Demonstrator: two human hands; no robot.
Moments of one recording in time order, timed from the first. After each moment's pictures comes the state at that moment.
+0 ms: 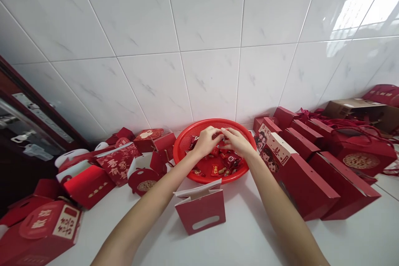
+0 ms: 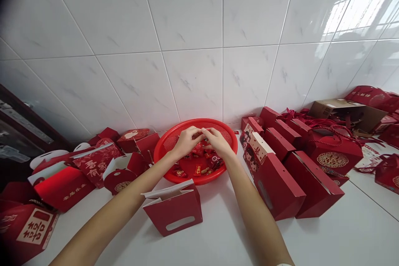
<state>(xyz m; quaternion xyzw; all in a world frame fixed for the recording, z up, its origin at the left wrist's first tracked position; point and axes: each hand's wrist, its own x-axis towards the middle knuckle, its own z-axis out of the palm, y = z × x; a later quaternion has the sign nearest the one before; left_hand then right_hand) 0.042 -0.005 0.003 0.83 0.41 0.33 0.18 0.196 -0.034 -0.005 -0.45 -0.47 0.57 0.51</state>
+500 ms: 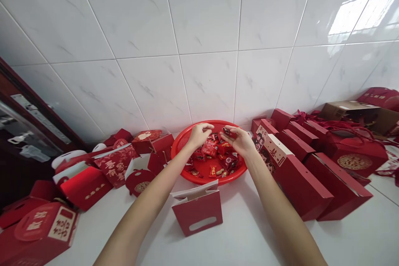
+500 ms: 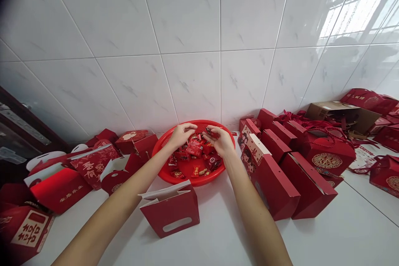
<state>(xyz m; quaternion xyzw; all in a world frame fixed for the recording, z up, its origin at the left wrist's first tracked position) 0.031 0.038 -0.006 0.75 0.46 0.40 0.27 0.208 -0.029 -0.004 -0.31 -0.27 0.63 0.66</state>
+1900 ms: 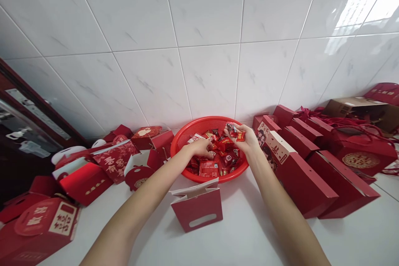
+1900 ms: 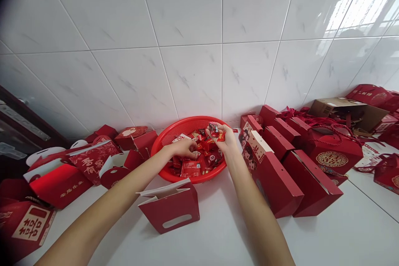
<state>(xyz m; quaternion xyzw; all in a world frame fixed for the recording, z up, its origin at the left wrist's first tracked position) 0.017 0.031 -0.027 0.86 0.45 -0.01 0.24 0.213 -0.025 -0.002 -0.26 -0.13 0.67 0.68</state>
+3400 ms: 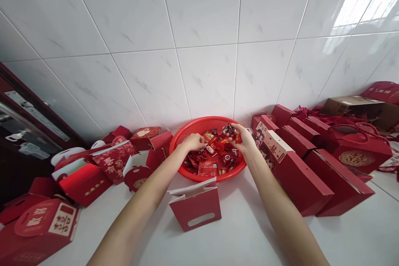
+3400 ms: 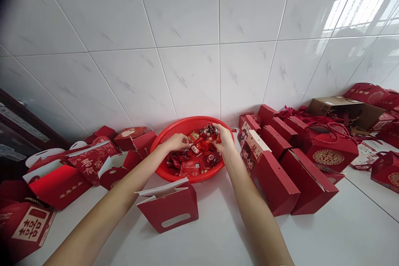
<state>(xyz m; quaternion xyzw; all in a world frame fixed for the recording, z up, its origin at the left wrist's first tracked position) 0.000 0.043 -0.028 0.81 0.54 0.10 0.22 0.208 -0.030 0.002 -0.36 -0.17 0.64 0.66</state>
